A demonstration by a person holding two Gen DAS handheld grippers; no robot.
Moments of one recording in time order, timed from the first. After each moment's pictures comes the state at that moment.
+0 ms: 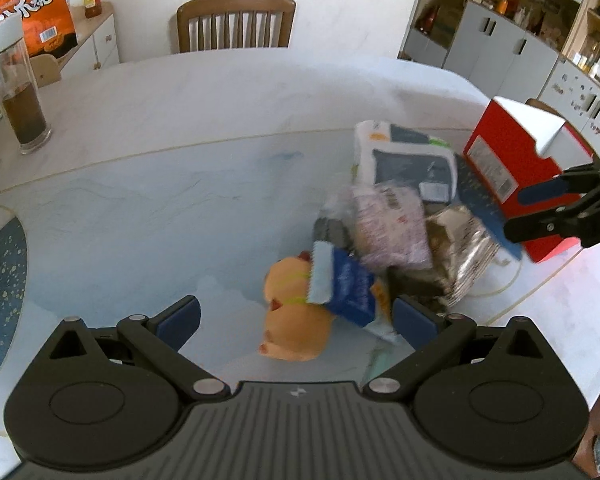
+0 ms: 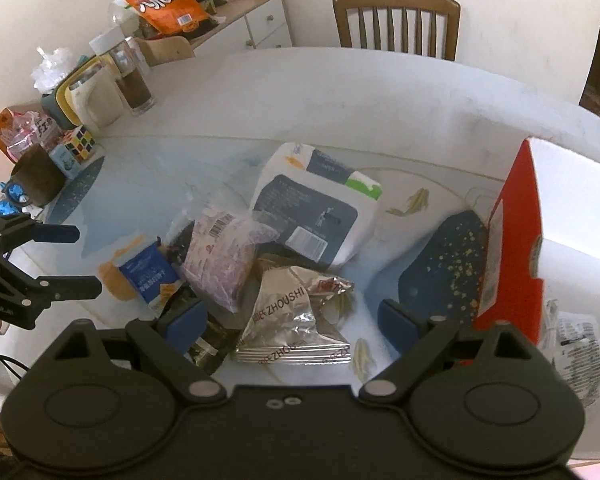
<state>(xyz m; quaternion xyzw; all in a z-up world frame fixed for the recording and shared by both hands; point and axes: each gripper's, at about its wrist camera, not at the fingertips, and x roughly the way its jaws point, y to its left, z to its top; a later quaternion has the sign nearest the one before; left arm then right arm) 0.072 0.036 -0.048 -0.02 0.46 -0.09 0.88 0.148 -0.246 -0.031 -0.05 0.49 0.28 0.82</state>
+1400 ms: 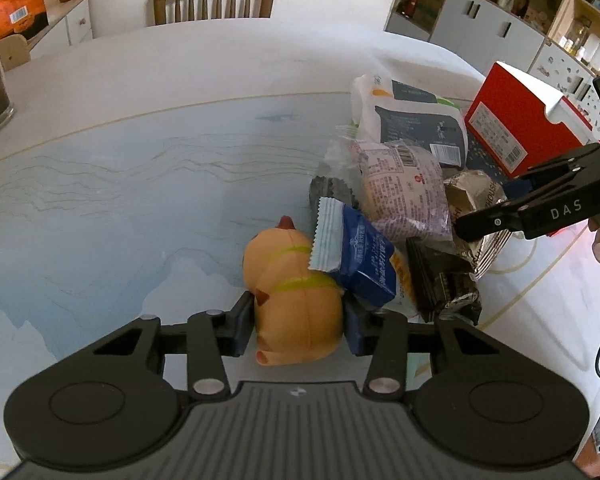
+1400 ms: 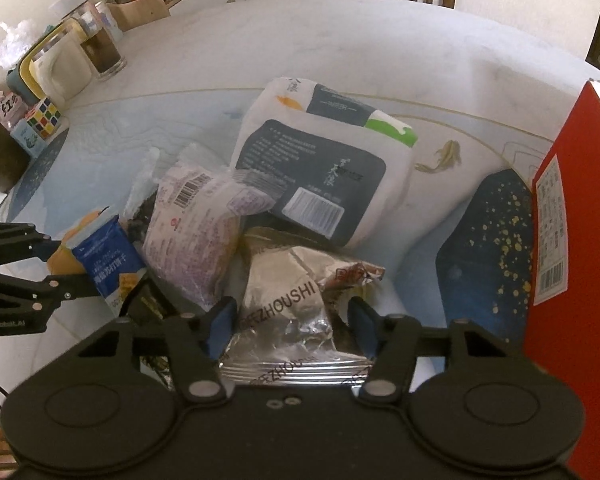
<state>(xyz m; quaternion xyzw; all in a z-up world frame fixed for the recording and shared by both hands) 0.088 0.034 -0.095 -0.03 0.47 -0.12 0.87 0.165 -0.213 -0.083 -0.06 0.53 0.26 0.80</state>
